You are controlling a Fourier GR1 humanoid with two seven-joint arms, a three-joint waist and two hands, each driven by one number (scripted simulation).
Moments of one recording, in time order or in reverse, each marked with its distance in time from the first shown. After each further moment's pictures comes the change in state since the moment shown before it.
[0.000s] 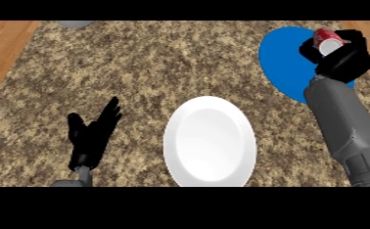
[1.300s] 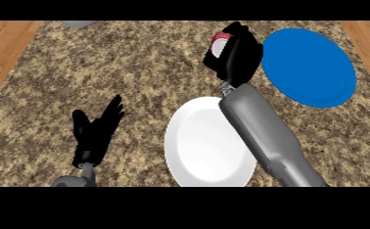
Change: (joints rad) left arm -0.027 -0.001 -0.013 0.023 0.001 0.014 0.002; right arm -0.041 0.314 0.453 -0.399 0.309 0.562 0.430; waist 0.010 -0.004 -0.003
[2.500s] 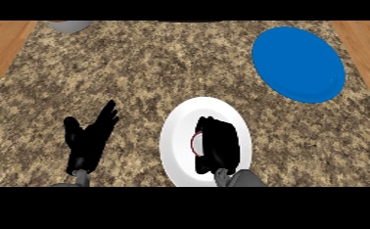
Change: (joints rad) left arm 0.049 0.014 0.015 -0.010 0.018 0.000 -0.023; right arm 0.573 0.001 0.372 -0.439 -0.349 0.610 -0.229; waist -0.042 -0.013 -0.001
